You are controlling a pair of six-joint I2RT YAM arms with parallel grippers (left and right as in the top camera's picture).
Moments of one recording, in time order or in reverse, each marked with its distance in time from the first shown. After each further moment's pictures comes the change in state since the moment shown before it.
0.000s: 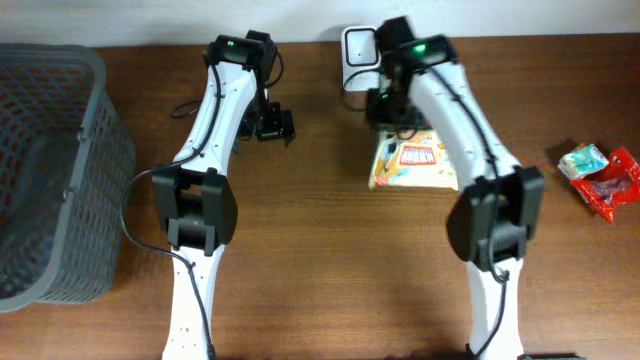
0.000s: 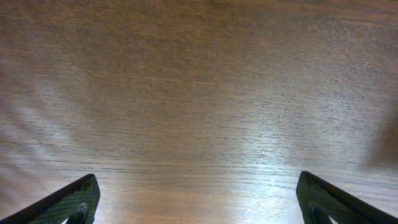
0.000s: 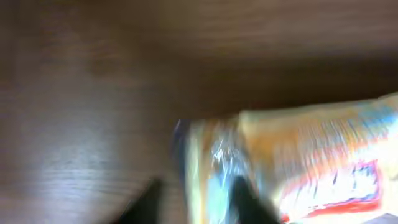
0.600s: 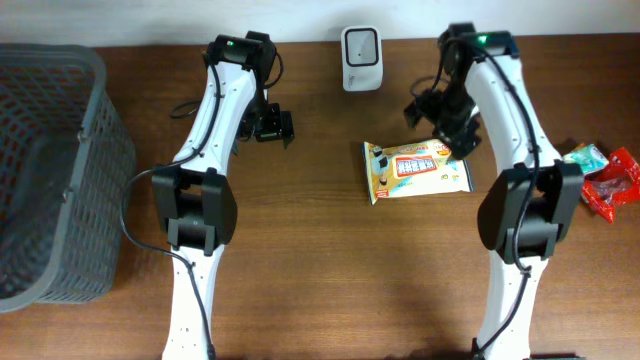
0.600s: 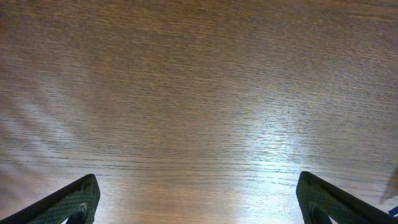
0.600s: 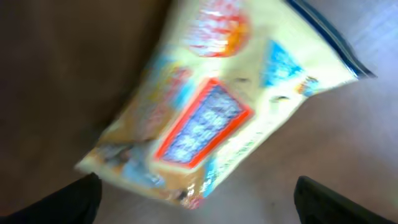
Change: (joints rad) left arm 0.002 0.000 0.000 -0.011 -0.002 0.003; right arm -0.222 -0.016 -0.072 -0.182 -0.029 0.611
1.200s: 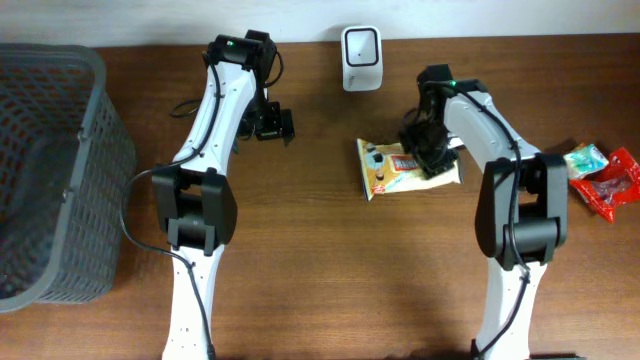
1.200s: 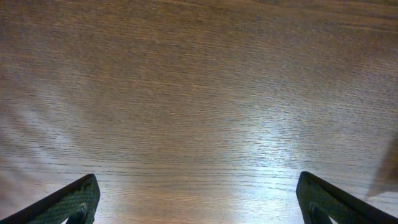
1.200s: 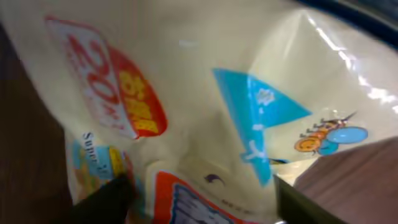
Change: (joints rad) left arm 0.000 0.000 0.000 0.019 -0.001 0.000; right arm 0.047 -0.041 -0.395 0.443 0.037 0.249
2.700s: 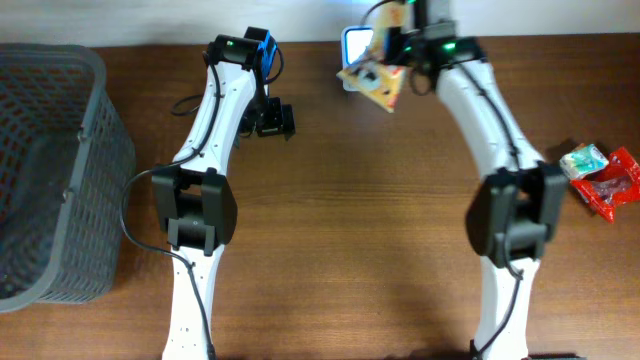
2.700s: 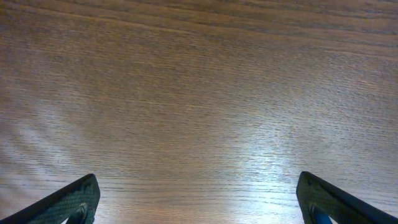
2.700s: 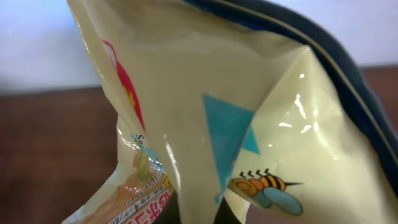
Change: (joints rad) left arm 0.000 0.000 0.000 0.051 -0.007 0.000; right arm 0.021 0.009 0.400 0.400 0.074 -0.941
